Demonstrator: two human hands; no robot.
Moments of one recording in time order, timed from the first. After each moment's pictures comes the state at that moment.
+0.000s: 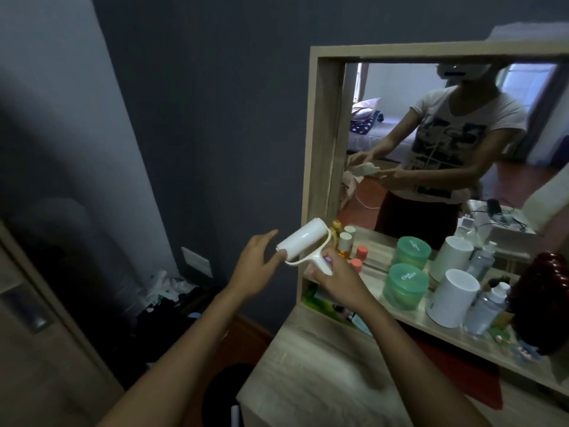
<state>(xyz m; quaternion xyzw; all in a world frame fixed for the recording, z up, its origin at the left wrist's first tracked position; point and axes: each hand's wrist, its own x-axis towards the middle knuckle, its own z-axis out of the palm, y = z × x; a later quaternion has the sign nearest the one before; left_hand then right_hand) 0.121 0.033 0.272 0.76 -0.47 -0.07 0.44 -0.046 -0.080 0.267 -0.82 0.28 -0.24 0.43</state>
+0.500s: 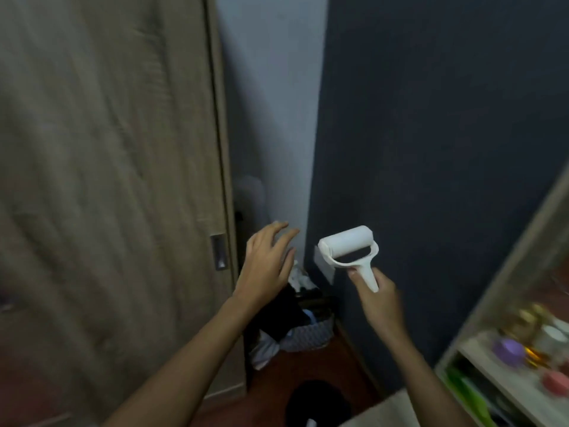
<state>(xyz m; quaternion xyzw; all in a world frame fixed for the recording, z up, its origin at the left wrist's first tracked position) 0.215 0.247 0.293 0.85 -0.32 0.32 0.27 0.124 0.036 0.264 -0.79 0.14 -0.24 0.54</state>
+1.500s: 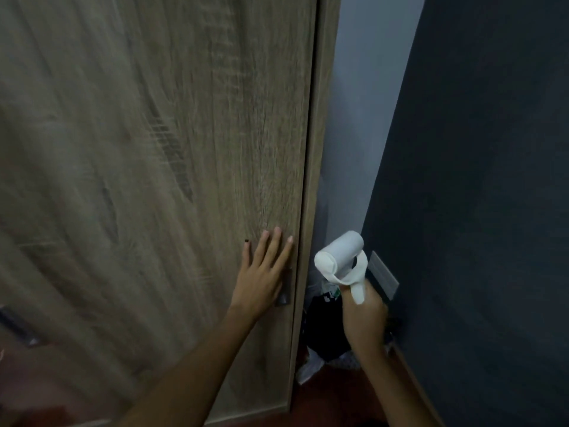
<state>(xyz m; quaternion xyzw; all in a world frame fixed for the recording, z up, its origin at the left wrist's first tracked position) 0.449 0.394 0.204 0.94 -0.21 0.28 -0.03 0.375 0.204 0.200 -0.80 0.11 -0.32 0.49</state>
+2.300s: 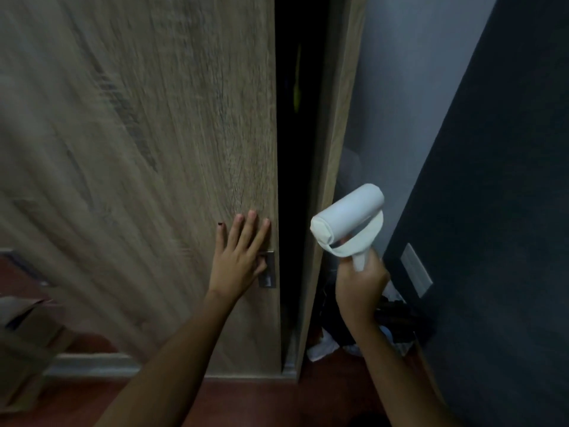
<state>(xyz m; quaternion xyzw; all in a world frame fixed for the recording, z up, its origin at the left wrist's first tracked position) 0.459 0.441 0.176 0.93 -0.10 0.34 -0.08 0.415 0.224 0.229 -0.71 -0.01 -0.42 0.57</state>
